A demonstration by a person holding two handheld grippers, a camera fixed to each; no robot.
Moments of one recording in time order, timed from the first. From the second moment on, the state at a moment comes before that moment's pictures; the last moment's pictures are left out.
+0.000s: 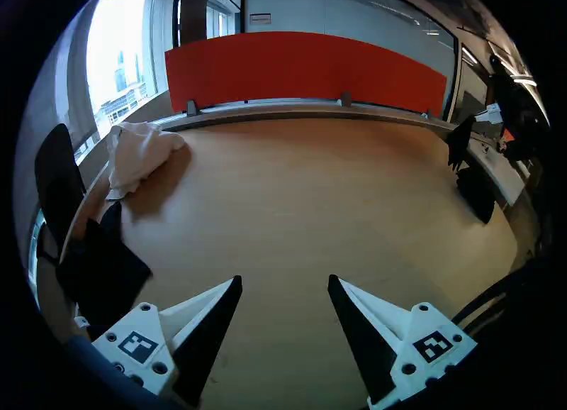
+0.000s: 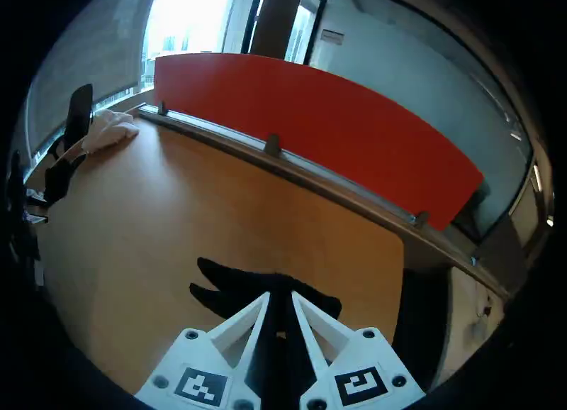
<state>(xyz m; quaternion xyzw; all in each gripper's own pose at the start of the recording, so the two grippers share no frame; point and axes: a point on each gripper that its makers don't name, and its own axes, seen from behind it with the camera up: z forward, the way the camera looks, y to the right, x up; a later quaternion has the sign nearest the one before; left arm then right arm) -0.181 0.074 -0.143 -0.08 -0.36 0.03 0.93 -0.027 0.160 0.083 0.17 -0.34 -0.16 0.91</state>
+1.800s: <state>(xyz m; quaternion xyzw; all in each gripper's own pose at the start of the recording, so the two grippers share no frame) -0.178 0.086 -0.141 -0.10 -0.36 0.04 0.93 -0.116 0.260 -0.067 0.08 -0.46 -0.12 0.88</state>
